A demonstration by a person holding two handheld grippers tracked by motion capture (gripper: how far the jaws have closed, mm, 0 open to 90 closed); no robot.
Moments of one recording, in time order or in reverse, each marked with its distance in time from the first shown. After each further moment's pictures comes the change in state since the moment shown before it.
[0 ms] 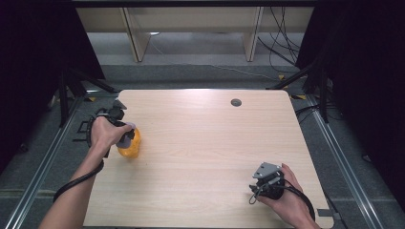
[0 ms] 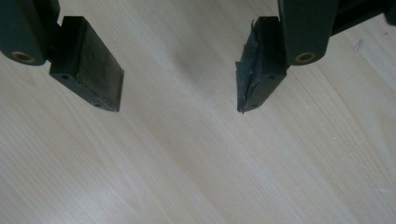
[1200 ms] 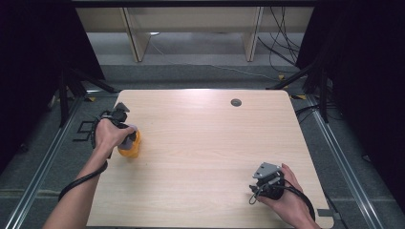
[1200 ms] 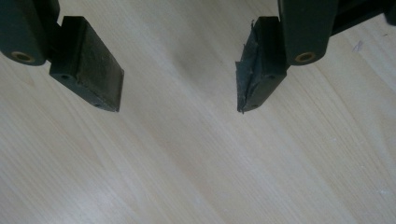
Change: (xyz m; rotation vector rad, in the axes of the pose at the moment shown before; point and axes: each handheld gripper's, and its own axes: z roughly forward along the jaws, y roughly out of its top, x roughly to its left) left arm 0.000 0.000 0.020 0.013 0.020 0.022; right arm -0.001 0.000 0.000 0.001 0.003 -0.013
